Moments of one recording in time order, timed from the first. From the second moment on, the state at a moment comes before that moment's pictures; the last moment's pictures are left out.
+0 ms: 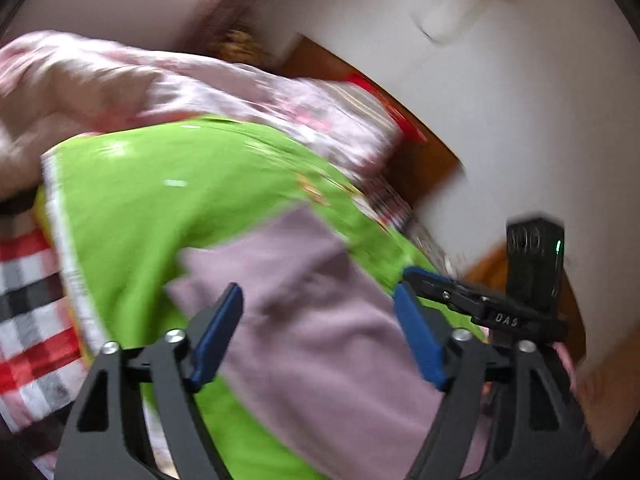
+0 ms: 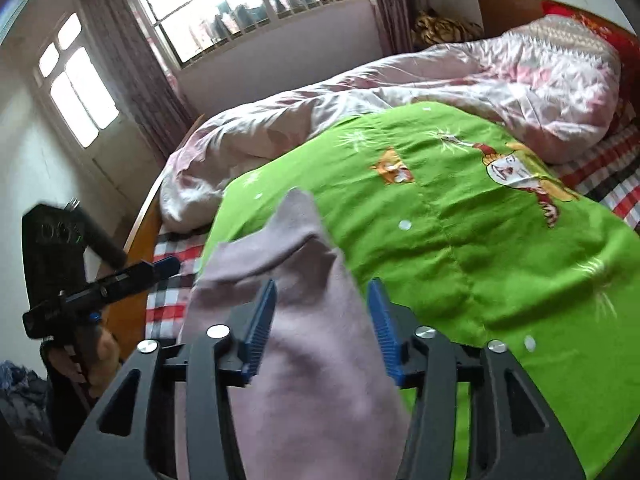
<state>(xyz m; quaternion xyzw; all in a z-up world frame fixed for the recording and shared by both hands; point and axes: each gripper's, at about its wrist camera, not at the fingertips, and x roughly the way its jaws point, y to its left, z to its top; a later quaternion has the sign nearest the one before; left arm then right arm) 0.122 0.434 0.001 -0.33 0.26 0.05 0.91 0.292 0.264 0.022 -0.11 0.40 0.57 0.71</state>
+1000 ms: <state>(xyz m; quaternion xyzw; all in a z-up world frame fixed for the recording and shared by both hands) 0.194 0.145 0.039 -0.14 0.41 -0.21 0.88 0.136 -0.101 0.018 -0.11 0.38 0.32 0.86</state>
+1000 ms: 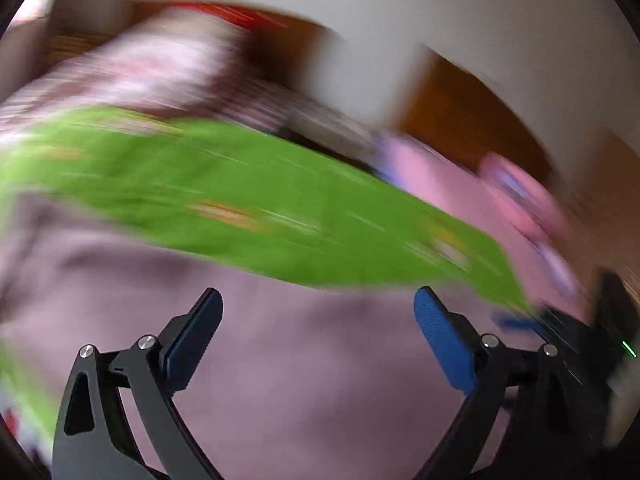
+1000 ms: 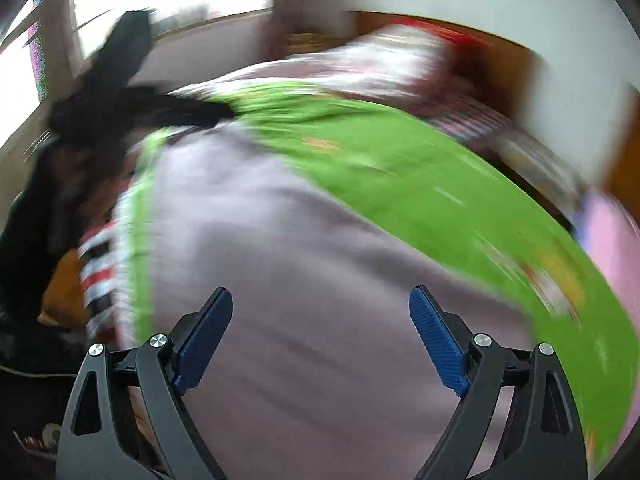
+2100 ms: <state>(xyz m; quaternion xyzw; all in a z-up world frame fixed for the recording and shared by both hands) 0.276 -0.128 -0.036 0.04 0.43 -0.42 0.80 0.001 -0.356 -0.043 0.04 0.43 0.03 0.90</state>
